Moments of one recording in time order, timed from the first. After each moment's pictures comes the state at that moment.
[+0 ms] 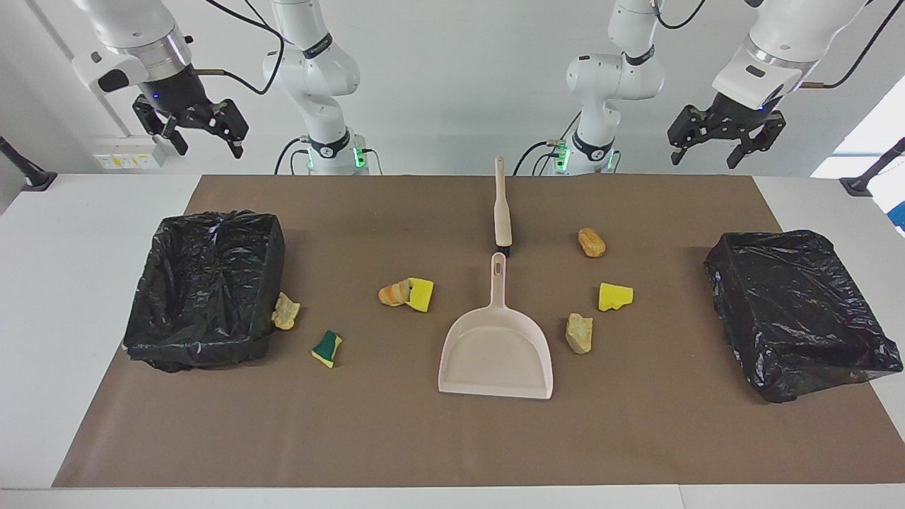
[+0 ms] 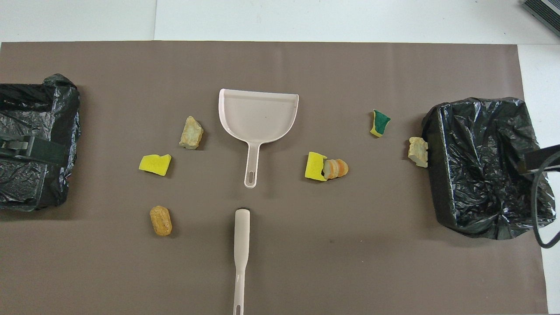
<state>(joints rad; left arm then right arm) -0.18 -0.02 0.05 -1.44 0.00 1.38 0.02 -0.12 -0.07 0.05 -1.53 -0.02 1.40 0.01</state>
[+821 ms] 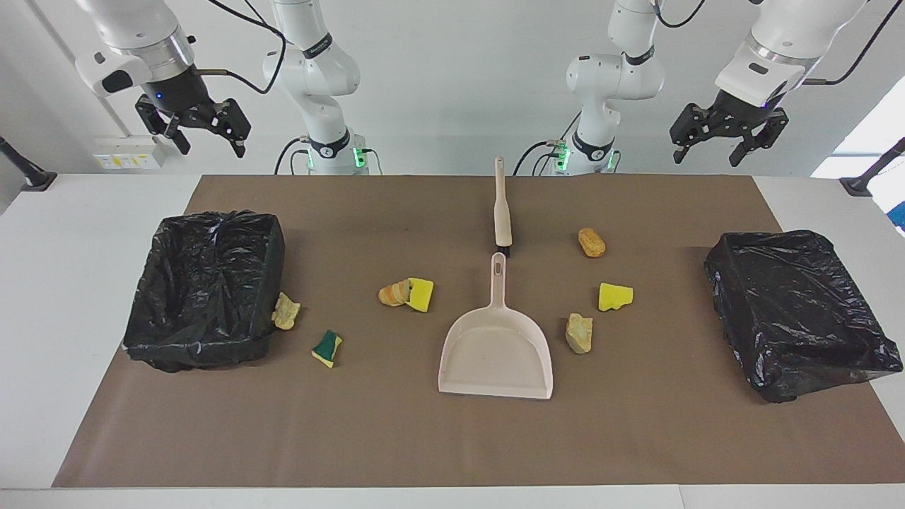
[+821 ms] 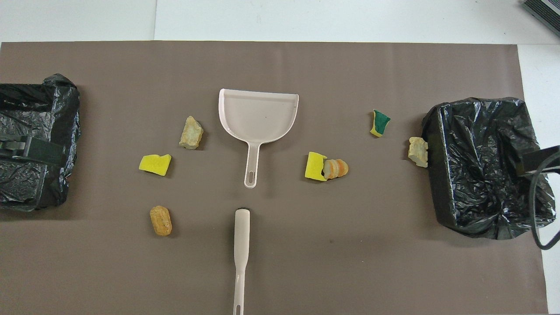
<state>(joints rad) -0.18 -0.02 0.04 -1.44 0.00 1.38 0.02 -0.12 -0.07 0.06 -1.53 -0.02 1.39 0.01</state>
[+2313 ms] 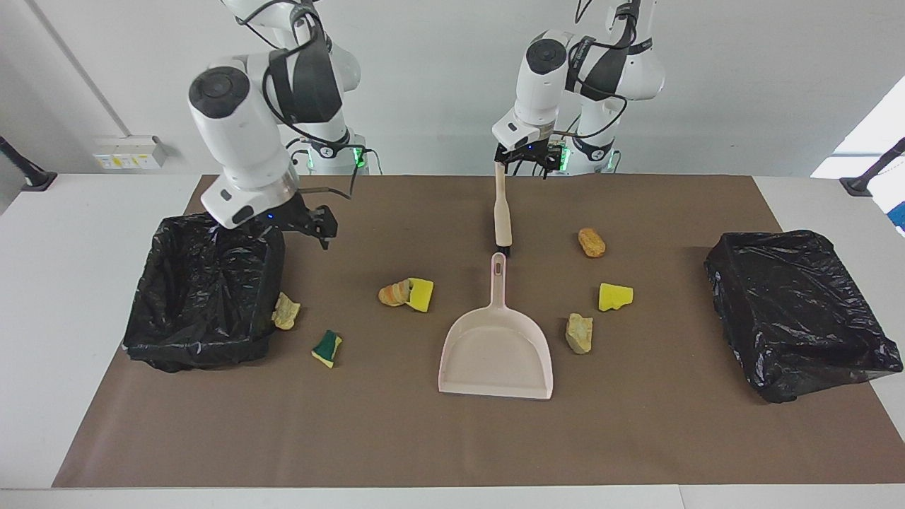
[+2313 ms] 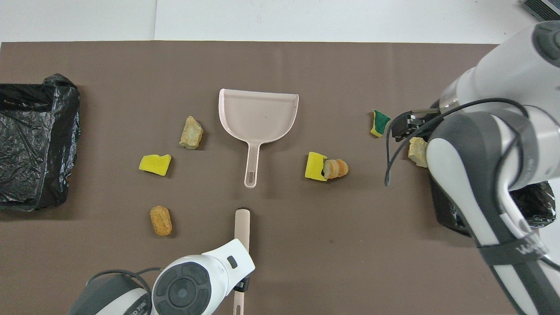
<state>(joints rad) -0.23 -0.38 -0.54 -2.45 -0.25 1.97 -0.33 0.12 0.22 0.07 -1.60 -0.01 1.75 0.21</state>
